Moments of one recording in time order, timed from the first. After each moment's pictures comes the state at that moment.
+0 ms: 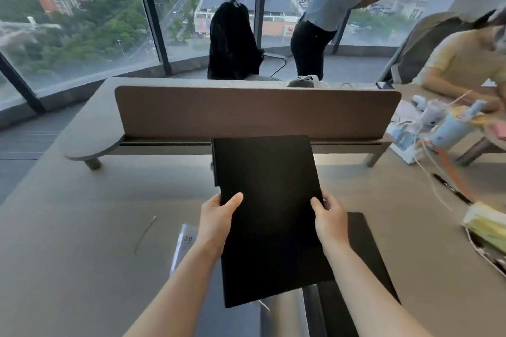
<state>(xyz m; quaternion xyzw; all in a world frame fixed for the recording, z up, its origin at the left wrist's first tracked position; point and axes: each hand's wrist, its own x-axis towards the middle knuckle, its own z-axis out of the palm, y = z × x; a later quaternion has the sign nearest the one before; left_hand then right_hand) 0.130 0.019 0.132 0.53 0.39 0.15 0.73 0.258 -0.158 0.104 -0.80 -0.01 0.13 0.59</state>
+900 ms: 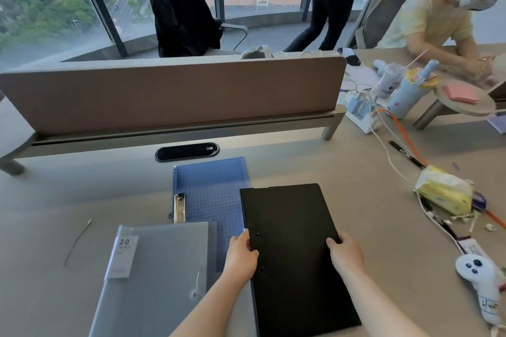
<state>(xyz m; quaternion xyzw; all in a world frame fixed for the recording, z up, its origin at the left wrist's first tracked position) 0.197 -0.136 -0.005 0.75 0.36 -0.14 0.53 0.302 -0.344 0.006 -0.89 0.15 0.21 0.38</state>
